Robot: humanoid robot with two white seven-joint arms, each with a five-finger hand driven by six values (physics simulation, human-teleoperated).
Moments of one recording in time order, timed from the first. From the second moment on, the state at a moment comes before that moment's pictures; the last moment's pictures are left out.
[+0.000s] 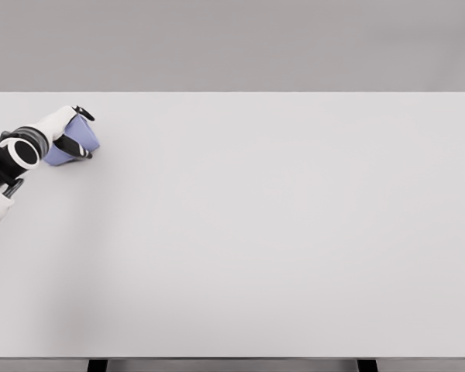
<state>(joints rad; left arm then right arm) -0.77 0.66 -0.85 -1.24 0.03 0.55 -0.14 -0.02 0.00 -0.05 -0.01 0.10 -0.06 0.08</state>
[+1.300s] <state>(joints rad) -0.59 0.34 -0.57 -0.78 0.76 -0.61 -0.61 -0.02 0.00 -0.05 -0.01 0.10 -0.06 0.08</state>
